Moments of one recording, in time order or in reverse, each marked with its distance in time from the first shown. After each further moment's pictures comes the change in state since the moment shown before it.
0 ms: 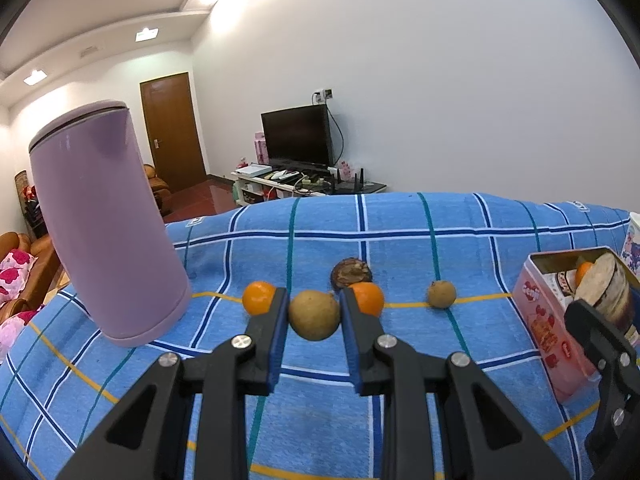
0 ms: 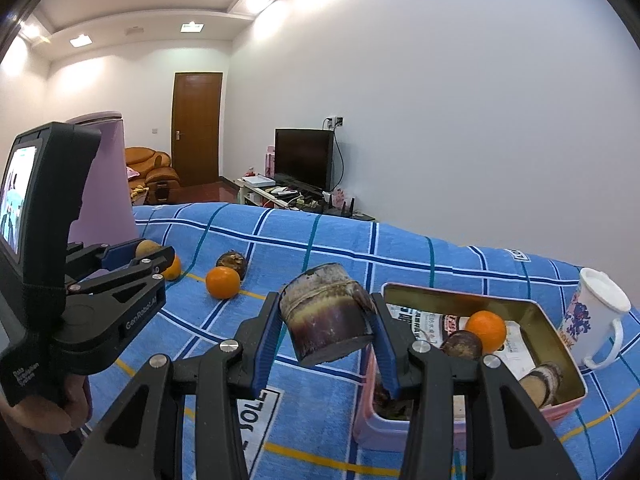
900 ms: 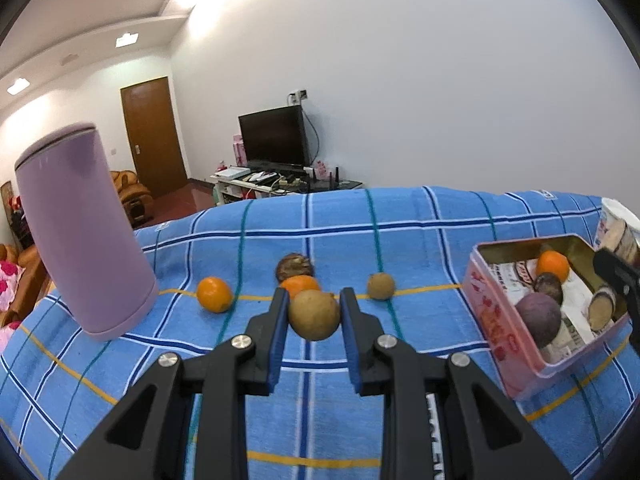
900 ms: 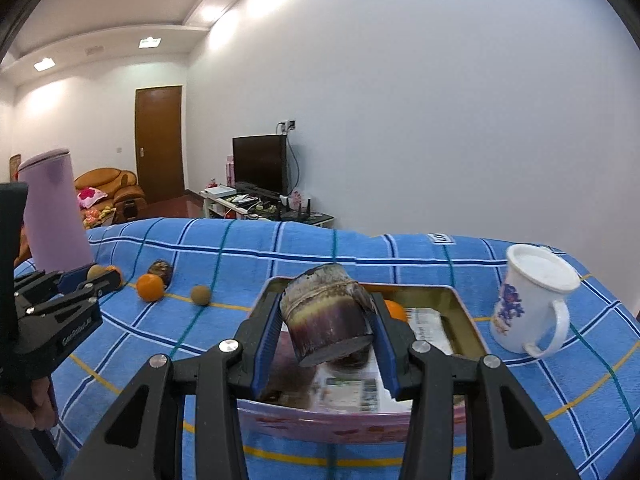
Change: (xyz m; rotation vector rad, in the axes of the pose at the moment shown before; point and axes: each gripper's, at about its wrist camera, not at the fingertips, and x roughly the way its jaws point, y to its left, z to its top) left arm -0.021 -0.043 -0.002 0.044 0.003 -0.063; right arm -0.027 -0.097 -0.008 0.103 -0.008 -0.106
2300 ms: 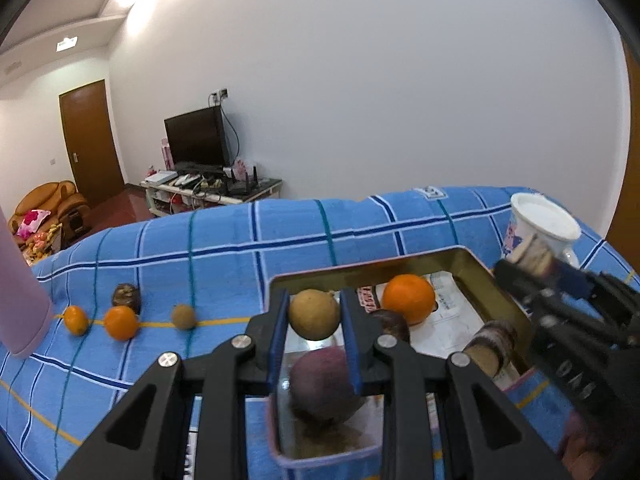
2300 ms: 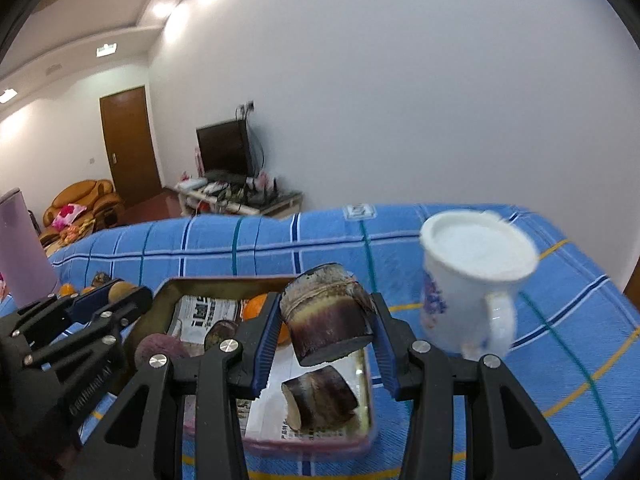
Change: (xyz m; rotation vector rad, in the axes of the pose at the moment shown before) left arm 0.006 -0.154 0.031 0.062 0.052 -0.214; right arm 0.034 -0.106 0.008 0.129 0.127 -0.033
